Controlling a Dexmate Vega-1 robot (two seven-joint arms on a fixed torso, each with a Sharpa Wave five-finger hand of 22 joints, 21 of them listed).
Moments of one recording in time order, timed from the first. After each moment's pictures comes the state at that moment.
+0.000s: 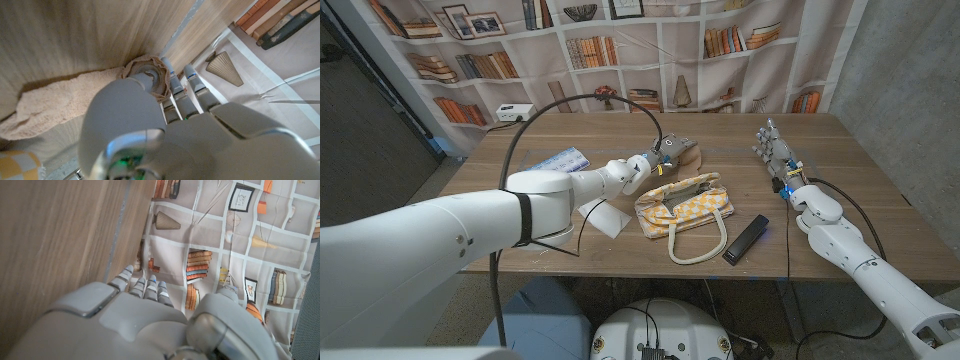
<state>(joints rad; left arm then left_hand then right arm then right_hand) 0.04 0.04 1.60 -0.43 0.61 -0.04 0.58 1.28 0.20 0.57 -0.09 0.18 0.17 -0.11 0.22 0.21 0.34 -0.16 0.44 0.38 0.62 -0.18 0.69 0.50 0.36 0.07 0.42 0.29 -0.92 -0.58 -0.28 -1.34 0.71 0.31 0.04 0.40 0.10 -0.15 -0.07 0.20 -0.01 0.01 0.19 0.19 0.03 0.00 0.20 0.19 -0.11 -0.03 0.20 0.19 0.03 0.07 0.19 0.17</state>
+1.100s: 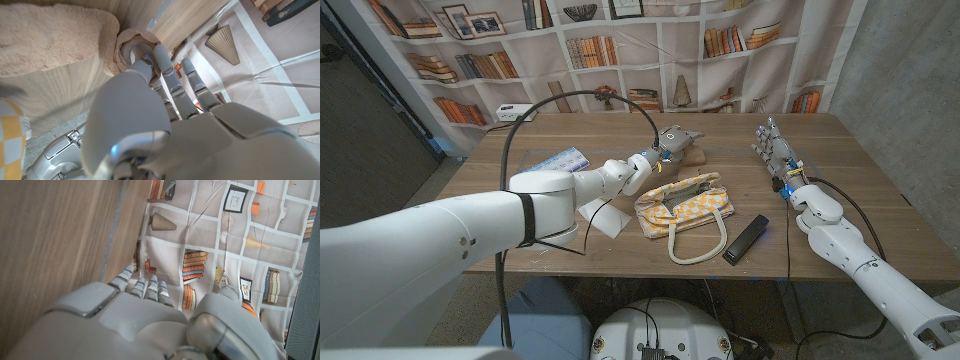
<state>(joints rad) 0.05 0.02 1.56 -0.37 0.58 -0.16 0.76 1.37 0.18 0.34 -0.14 0.20 0.24 -0.14 0.20 0.23 0.39 -0.21 0.83 0.79 0.80 -0.22 0.95 0.63 0.34 0.05 0.65 0.42 -0.93 -0.58 -0.28 -1.36 0.72 0.32 0.05 0.40 0.10 -0.15 -0.07 0.20 0.00 -0.01 0.20 0.19 0.03 -0.02 0.20 0.19 -0.11 -0.03 0.20 0.19 0.03 0.07 0.19 0.17</state>
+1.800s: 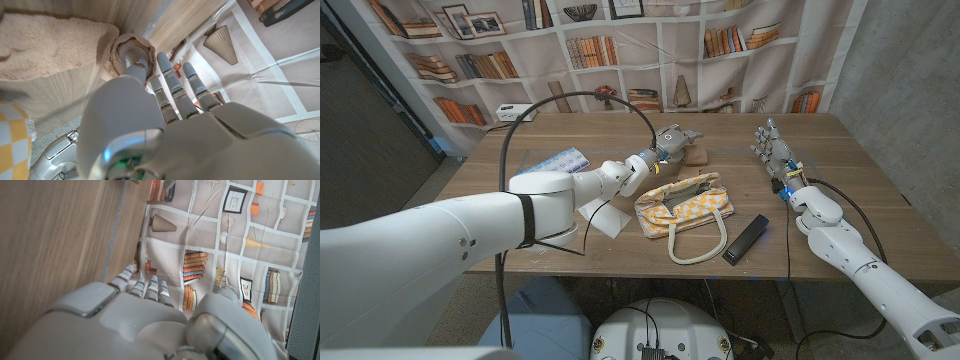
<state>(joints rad) 0.05 0.03 1.55 -0.36 0.60 -0.16 0.77 1.19 0.17 0.37 -0.10 0.24 0.24 -0.16 0.20 0.22 0.32 -0.19 0.70 0.55 0.61 -0.20 0.61 0.37 0.26 0.07 0.68 0.30 -0.94 -0.58 -0.28 -1.36 0.72 0.32 0.05 0.39 0.10 -0.15 -0.08 0.20 0.01 -0.02 0.20 0.19 0.03 -0.02 0.20 0.19 -0.11 -0.03 0.20 0.19 0.03 0.08 0.19 0.17</state>
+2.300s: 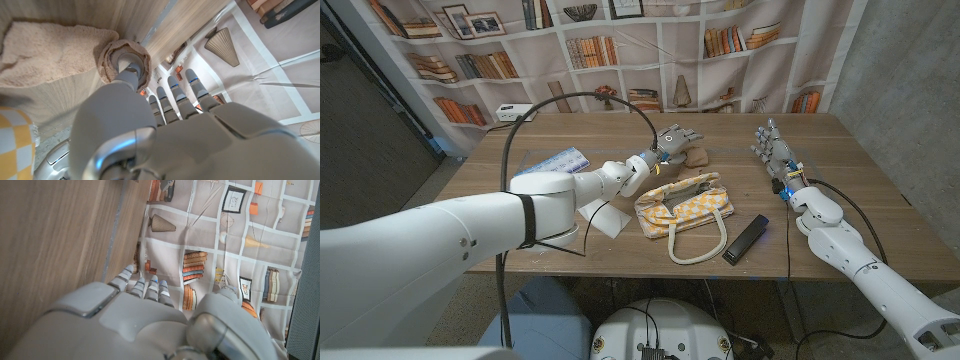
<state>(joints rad) 0.05 0.02 1.56 -0.36 0.60 -0.14 0.76 1.08 0.13 0.39 -0.11 0.24 0.22 -0.16 0.20 0.21 0.15 -0.14 0.54 0.44 0.33 -0.14 0.36 0.26 0.18 0.08 0.65 0.22 -0.94 -0.58 -0.27 -1.36 0.73 0.33 0.06 0.39 0.10 -0.15 -0.08 0.20 0.01 -0.02 0.20 0.19 0.03 -0.03 0.20 0.19 -0.11 -0.03 0.20 0.19 0.03 0.08 0.19 0.17</state>
